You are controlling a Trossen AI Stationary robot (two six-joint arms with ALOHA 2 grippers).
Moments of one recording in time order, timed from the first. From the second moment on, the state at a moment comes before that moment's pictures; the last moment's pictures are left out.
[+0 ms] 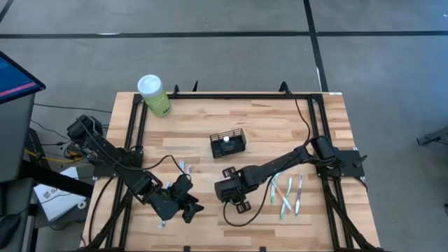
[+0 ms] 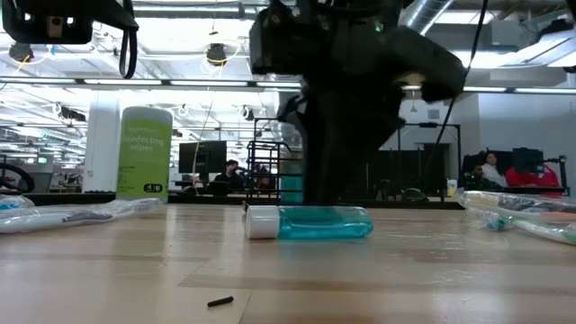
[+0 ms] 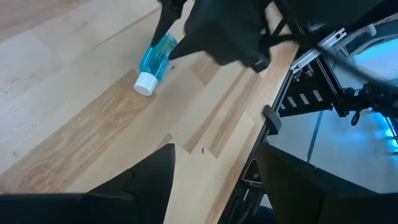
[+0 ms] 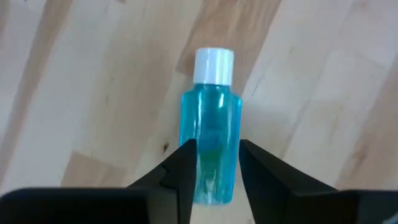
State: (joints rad) left arm -0.70 1.46 0.99 -0.32 -0.47 -1.38; right arm 0.33 2.12 1.60 -0.76 0.03 -0.08
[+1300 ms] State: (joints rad) left arm -0.69 1.46 0.99 -0.31 -0.47 -1.36; right arm 0.30 2.15 1.58 -0.76 -0.05 -0.04
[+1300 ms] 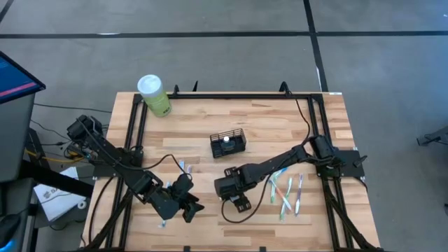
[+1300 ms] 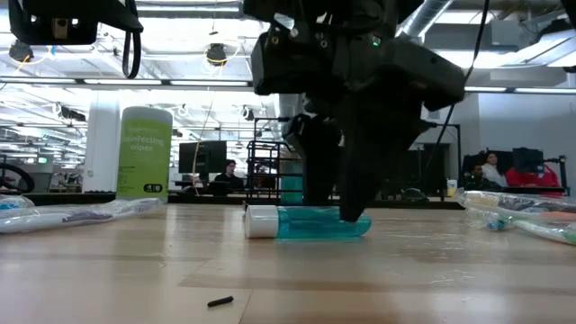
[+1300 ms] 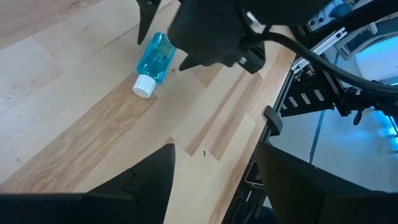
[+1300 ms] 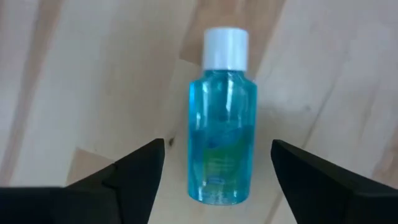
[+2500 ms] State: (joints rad) left arm -0.68 1.46 0.99 -0.31 -0.47 -1.34; right arm 0.35 2.13 1.63 -0.77 -0.10 0.02
